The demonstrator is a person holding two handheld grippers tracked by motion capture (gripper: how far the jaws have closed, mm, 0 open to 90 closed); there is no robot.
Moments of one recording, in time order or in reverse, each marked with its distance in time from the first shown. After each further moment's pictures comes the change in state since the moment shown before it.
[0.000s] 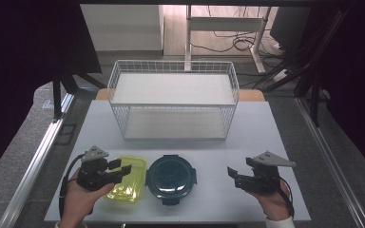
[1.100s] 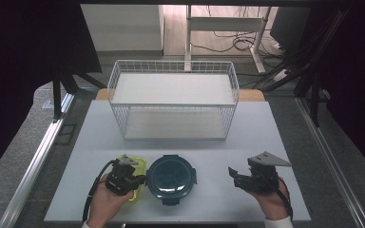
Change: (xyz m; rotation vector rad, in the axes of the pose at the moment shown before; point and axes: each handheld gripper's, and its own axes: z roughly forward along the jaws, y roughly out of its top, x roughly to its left) left arm -0.030 -0.010 0.062 0.225 0.003 0.043; right arm -0.001 -0.004 0.007 0.040 -0.071 -0.011
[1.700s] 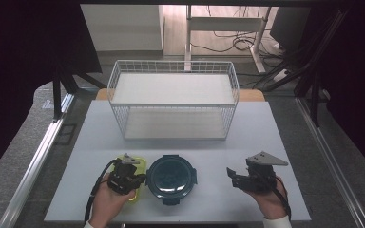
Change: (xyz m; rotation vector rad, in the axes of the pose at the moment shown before) left arm -0.002 0.003 0.003 -0.007 0.018 -0.019; right arm 0.003 0.000 0.005 0.020 0.002 -0.012
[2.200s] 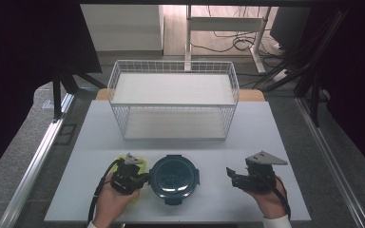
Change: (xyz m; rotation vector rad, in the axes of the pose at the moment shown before) left arm -0.008 0.004 0.002 -0.031 -0.012 0.001; right arm -0.001 0.001 0.002 0.001 0.001 0.000
